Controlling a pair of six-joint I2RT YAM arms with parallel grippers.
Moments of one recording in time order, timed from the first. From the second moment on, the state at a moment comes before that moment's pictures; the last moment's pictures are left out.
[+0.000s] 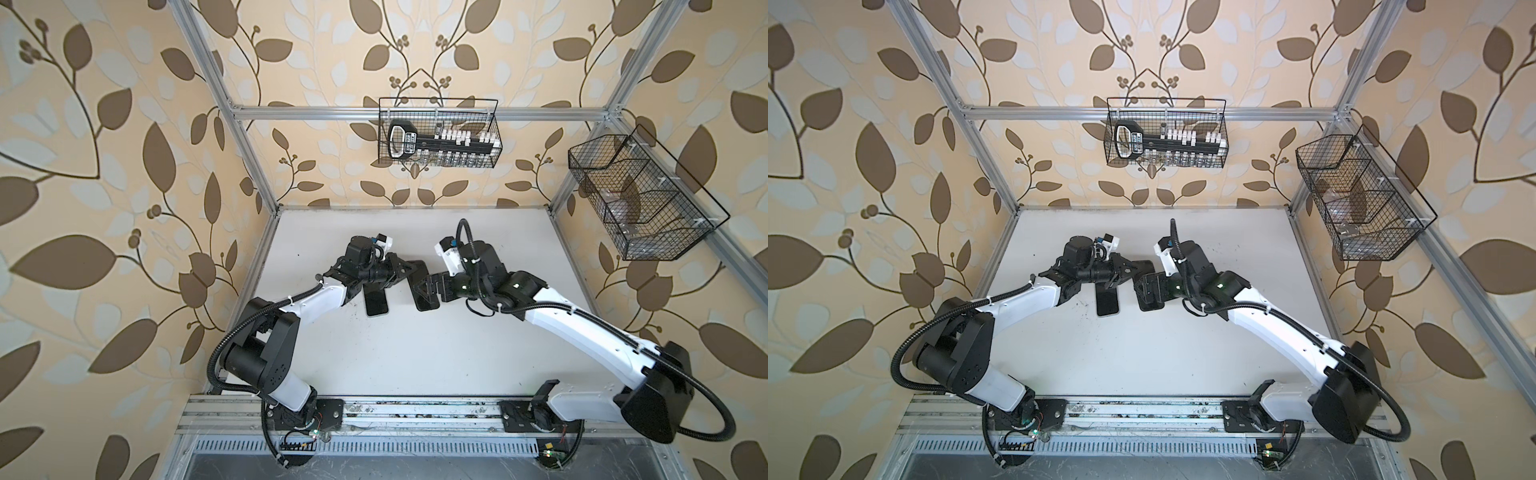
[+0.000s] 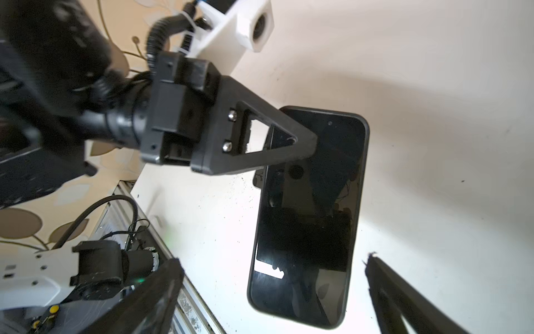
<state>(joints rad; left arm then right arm) -0.40 1.56 0.93 0.20 0.74 -1.06 0.67 1.25 1.08 -0.47 -0.19 0.44</state>
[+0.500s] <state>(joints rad) -0.13 1.66 0.98 0.76 0.94 -1.46 0.54 0.84 0.83 -0.41 -0.32 0.55</state>
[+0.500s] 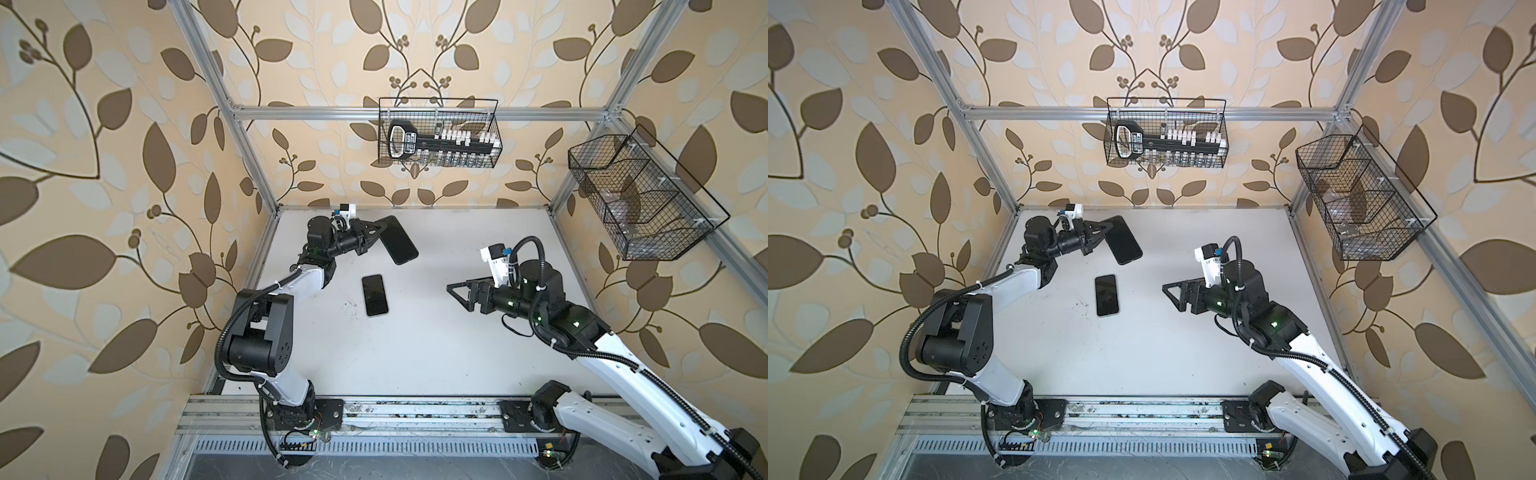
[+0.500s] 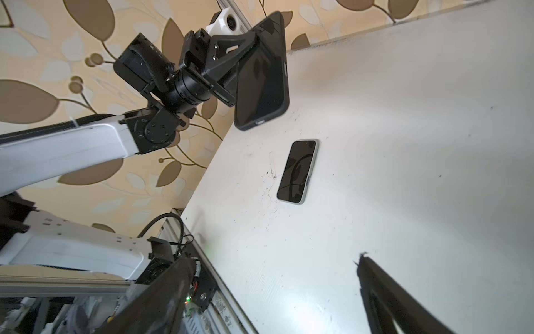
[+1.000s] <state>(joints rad) -0.19 1.37 0.81 0.73 0.82 -1.46 0.60 0.91 0.75 -0.20 -0.42 0.67</state>
